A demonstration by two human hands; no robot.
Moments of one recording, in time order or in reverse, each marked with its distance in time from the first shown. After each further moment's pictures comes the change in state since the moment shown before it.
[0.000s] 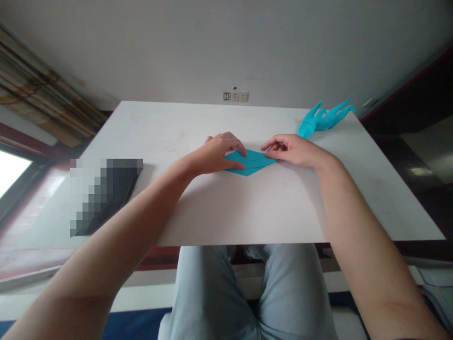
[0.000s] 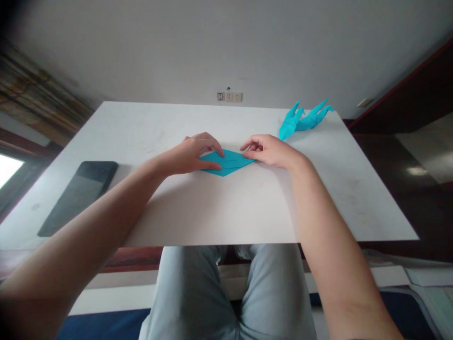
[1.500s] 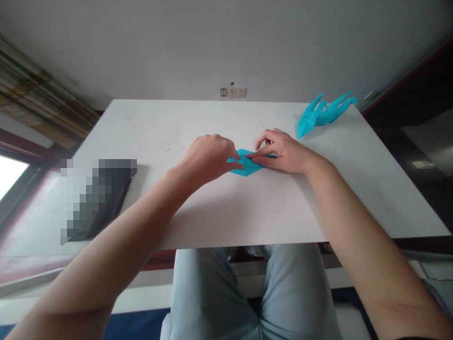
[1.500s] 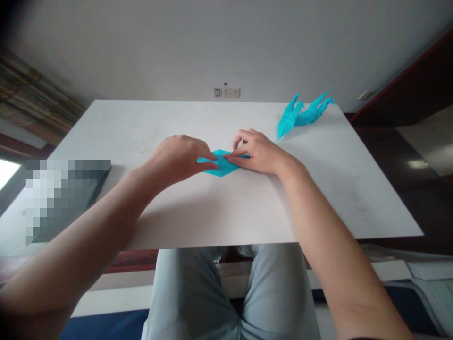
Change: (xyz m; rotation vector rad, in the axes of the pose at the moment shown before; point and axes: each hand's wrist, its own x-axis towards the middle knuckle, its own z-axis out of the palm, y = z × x) left_hand -0.013 0.033 0.000 0.293 0.054 -0.089; right_hand -0.006 -0.010 0.016 -0.312 -0.001 -0.448
